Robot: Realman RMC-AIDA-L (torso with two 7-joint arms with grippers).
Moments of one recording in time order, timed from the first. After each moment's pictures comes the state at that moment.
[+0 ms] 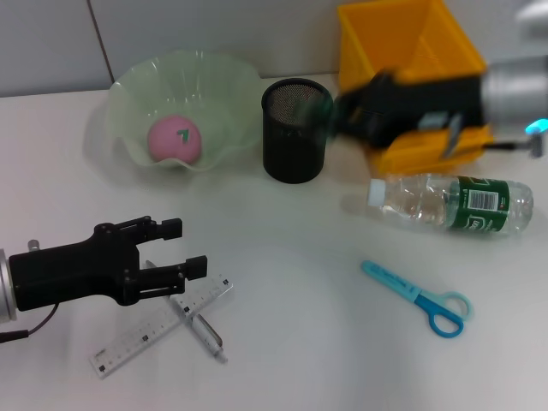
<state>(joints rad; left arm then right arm) -0.45 -2.02 0.97 0.54 1.73 1.54 -1.35 0.63 2.07 -0.86 -0.93 -1.92 -1.49 1.62</state>
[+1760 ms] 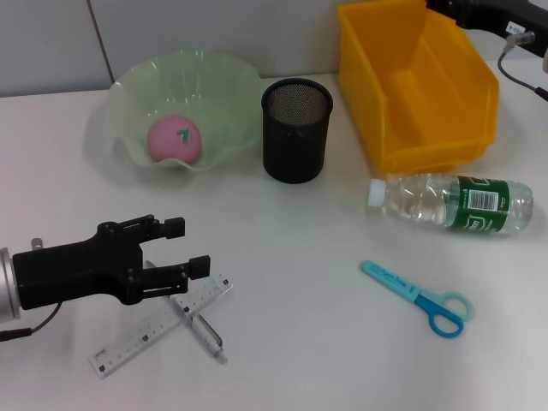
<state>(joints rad) -0.46 -2.02 0.97 0.54 1.73 1.54 -1.34 0.58 2.05 -0.78 -0.70 -1.47 -0.90 1.47</state>
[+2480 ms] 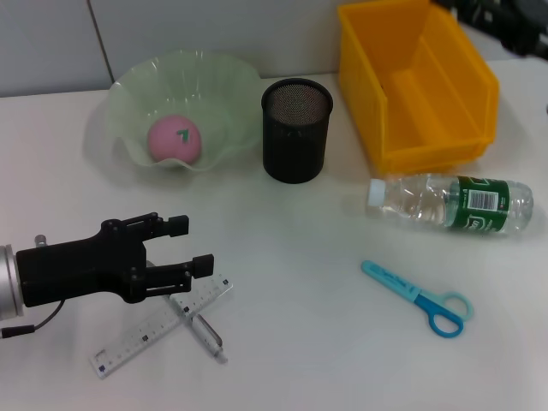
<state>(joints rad) -0.46 -2.02 0.97 0.55 1.73 1.54 -1.33 0.46 1.98 -0.77 -0.68 -1.33 -1.59 1.55</state>
